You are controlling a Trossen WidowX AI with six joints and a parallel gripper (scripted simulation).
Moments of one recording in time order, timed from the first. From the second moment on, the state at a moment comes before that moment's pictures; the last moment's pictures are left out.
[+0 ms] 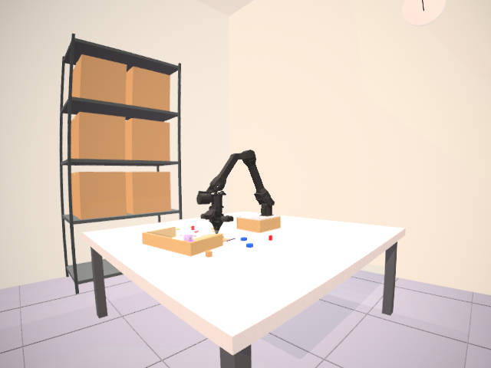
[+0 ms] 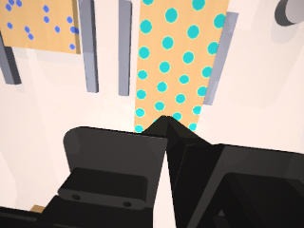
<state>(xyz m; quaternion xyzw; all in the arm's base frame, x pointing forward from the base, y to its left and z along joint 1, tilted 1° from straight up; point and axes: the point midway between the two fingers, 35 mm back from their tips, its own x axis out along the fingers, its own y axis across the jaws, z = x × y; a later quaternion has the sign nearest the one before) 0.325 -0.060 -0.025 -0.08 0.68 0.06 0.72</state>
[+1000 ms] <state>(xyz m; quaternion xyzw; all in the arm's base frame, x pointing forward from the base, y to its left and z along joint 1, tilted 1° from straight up) 0.283 -0.070 -0.027 -0.08 0.68 0.06 0.72</state>
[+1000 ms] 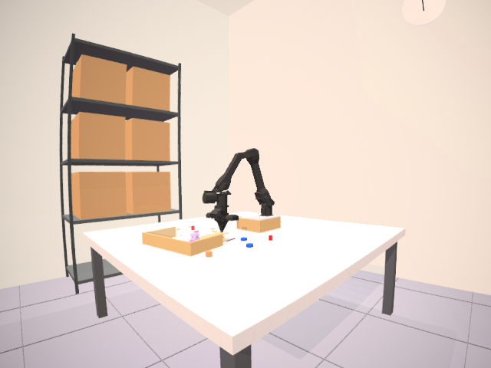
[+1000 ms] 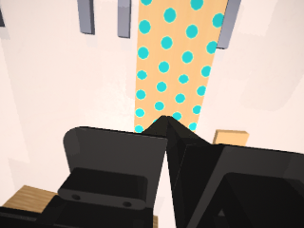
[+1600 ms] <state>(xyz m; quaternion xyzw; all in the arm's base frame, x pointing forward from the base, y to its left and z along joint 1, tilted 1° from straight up) 0.259 -0.076 -0.028 -0.08 0.68 0.06 0.72</state>
